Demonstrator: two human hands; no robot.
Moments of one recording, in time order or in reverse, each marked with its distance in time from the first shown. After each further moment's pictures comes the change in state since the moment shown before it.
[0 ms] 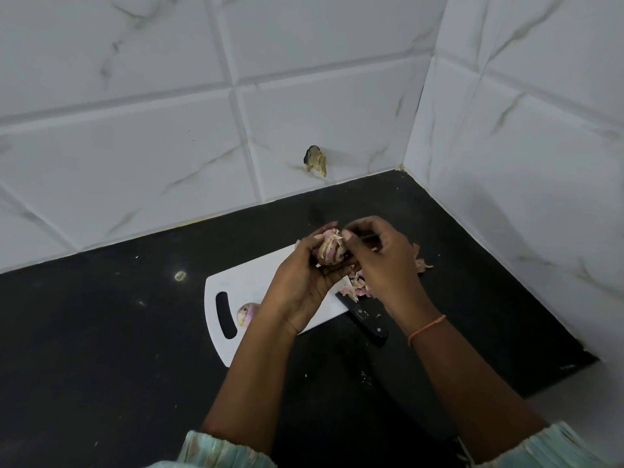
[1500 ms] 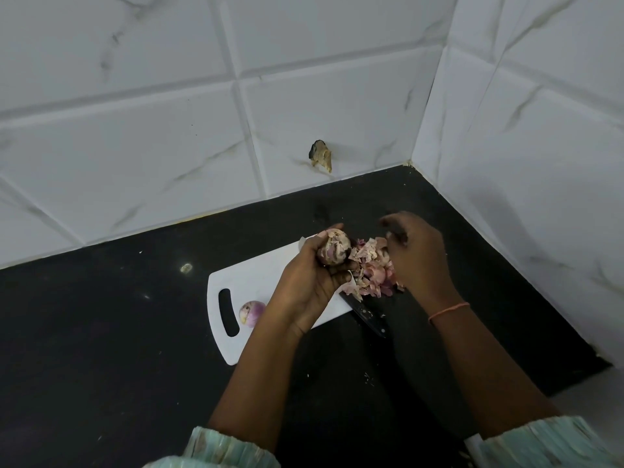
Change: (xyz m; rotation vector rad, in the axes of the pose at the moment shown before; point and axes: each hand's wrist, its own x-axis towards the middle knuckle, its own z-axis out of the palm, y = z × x) left_hand 0.013 -0.009 -0.001 0.043 -0.023 -0.029; right_hand 0.026 0.037 -0.027 -0.346 0.102 -0.074
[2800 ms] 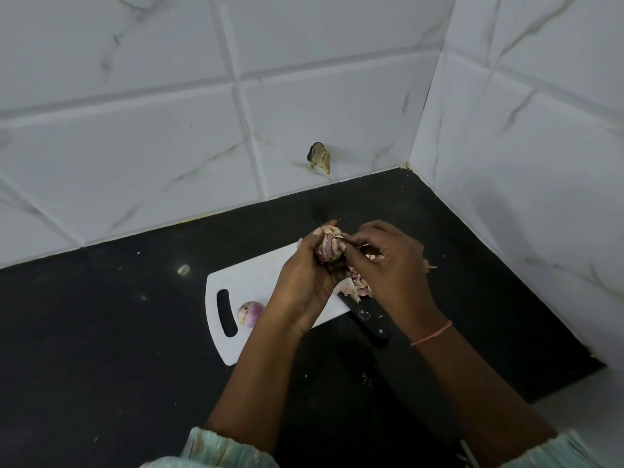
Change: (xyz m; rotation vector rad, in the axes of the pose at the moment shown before) left_hand -0.003 0.002 0.003 -0.042 0.033 0.061; right_hand -0.026 -0.037 0.008 0.190 0.005 -0.342
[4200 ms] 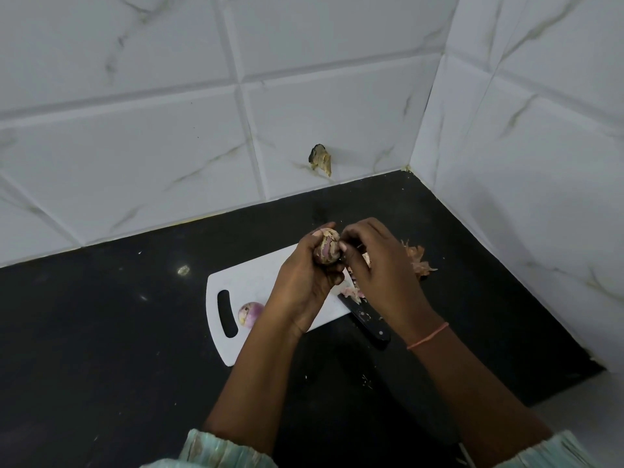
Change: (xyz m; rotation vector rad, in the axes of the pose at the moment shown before) left_hand 0.001 0.001 -0.005 0.095 0.012 0.012; right_hand 0.002 0.003 0.008 -0.135 -0.153 -0.028
